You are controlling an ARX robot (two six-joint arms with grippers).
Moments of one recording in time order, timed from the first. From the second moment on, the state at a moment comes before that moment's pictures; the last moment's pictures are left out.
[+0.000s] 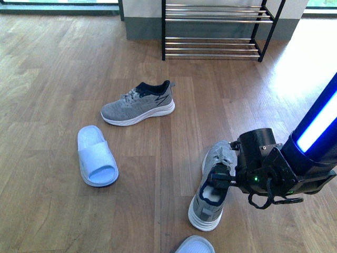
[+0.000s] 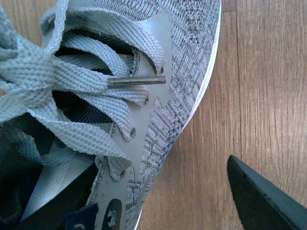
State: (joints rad) left arm 0.00 0.01 0.03 0.00 0.00 -0.02; right arm 0.07 2.83 1.33 0.45 0.07 0.28
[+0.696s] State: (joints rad) left arm 0.00 0.01 0.03 0.00 0.00 -0.02; right arm 0.04 2.59 1.04 0.61 0.12 0.17
